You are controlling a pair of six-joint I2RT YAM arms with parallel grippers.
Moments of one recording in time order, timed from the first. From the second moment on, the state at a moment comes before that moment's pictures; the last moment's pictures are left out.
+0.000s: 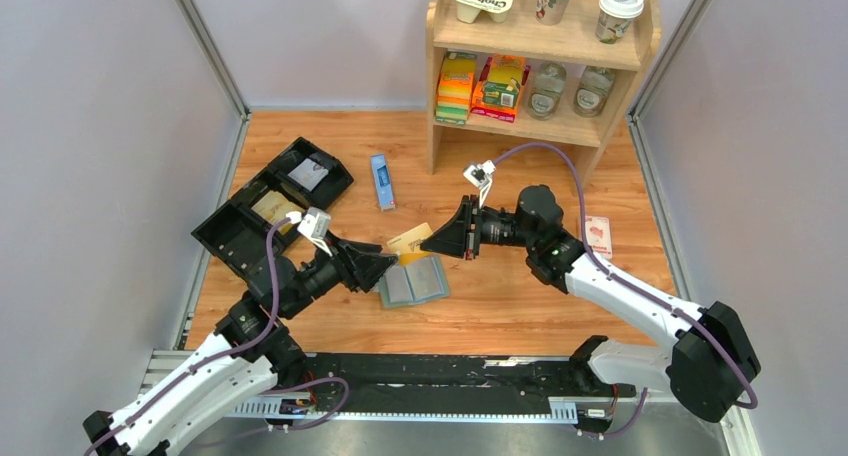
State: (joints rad) left arm -0.77 0.41 0.47 -0.09 0.07 -0.56; right arm 0.70 1.17 0.75 0.36 -0.77 0.67
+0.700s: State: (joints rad) left arm -0.78 0.44 0.38 0.21 0.04 -0.74; right arm 0.68 1.19 0.69 0.54 -0.69 0.86
